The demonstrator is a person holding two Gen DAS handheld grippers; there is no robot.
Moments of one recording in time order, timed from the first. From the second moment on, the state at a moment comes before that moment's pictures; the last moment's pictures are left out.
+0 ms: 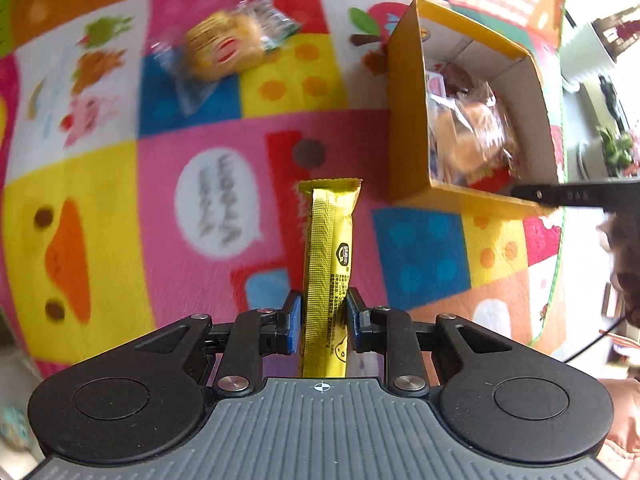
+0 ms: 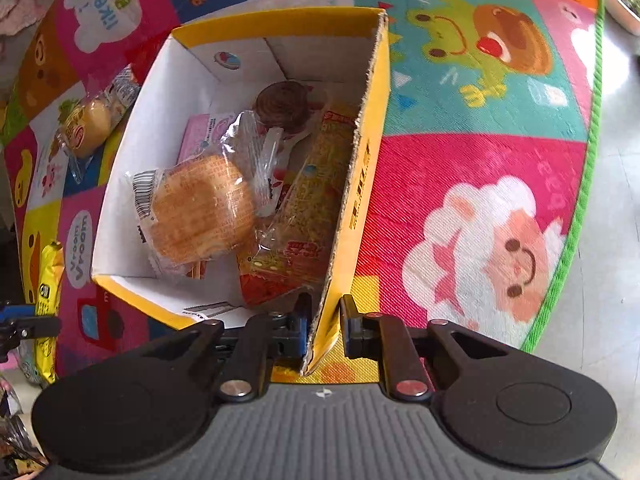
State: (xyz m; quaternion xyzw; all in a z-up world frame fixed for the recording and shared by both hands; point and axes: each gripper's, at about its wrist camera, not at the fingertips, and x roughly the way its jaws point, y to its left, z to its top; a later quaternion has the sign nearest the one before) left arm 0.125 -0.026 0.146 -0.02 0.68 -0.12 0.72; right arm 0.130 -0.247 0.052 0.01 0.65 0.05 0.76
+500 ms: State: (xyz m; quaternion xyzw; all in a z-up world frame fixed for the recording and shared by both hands) left arm 0.121 -0.019 0.173 -0.03 0.70 -0.08 0.71; right arm 0.132 -0.230 0.052 0.00 0.63 0.08 0.77
